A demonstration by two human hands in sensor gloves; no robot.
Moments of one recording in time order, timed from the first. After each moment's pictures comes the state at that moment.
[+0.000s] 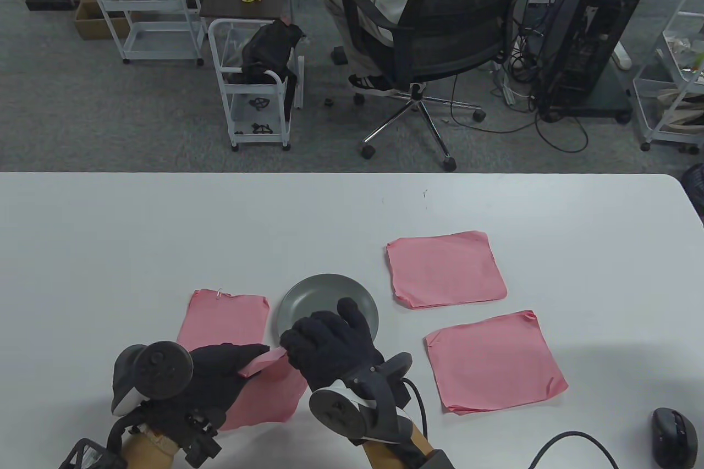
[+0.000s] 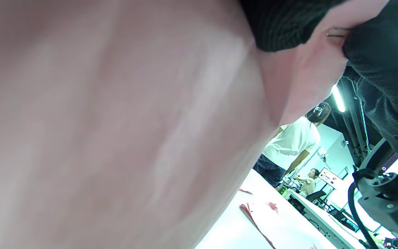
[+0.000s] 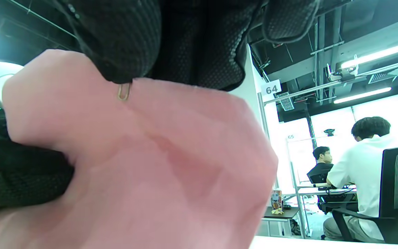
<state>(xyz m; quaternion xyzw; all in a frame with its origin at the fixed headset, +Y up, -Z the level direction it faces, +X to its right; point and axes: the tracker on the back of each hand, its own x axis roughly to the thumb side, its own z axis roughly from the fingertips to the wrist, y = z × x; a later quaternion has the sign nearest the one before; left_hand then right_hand) -0.261 -0.692 -0.242 -0.03 -0.24 0.34 0.91 -0.014 -0.635 -0.213 0.26 -0.24 0.92 0.15</state>
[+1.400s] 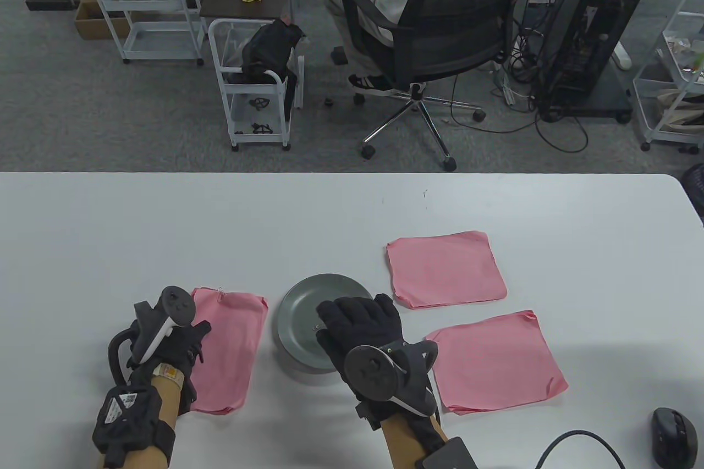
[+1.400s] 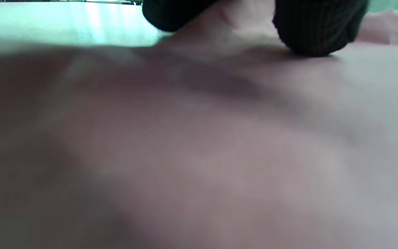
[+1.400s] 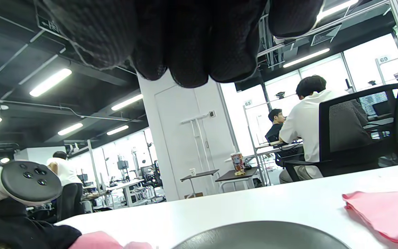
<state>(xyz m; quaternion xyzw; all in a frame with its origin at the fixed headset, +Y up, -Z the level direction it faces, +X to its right) -0.328 -0.774 -0.329 -0.15 0.19 0.05 0.97 0.023 -0.662 -0.249 0.17 -0.16 0.95 0.19</state>
